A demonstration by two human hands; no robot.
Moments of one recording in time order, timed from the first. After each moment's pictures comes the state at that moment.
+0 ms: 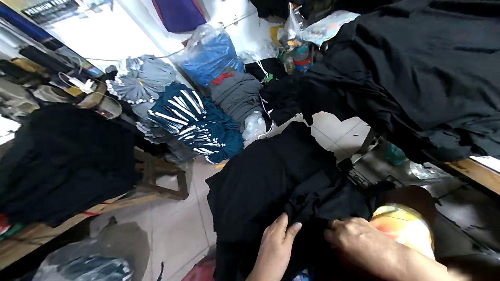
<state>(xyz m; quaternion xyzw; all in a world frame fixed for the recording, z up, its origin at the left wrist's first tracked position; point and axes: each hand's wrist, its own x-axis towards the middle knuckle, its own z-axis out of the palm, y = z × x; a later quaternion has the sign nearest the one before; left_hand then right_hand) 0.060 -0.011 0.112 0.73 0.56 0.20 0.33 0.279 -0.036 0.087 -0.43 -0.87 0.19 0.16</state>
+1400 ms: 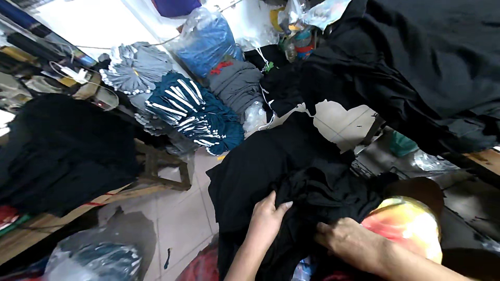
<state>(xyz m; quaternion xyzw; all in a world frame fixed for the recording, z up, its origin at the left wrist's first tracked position) 0.054 0.030 0.127 0.65 0.65 0.11 0.37 0.259 -0.033 0.063 -0.36 -0.89 0.27 0.08</state>
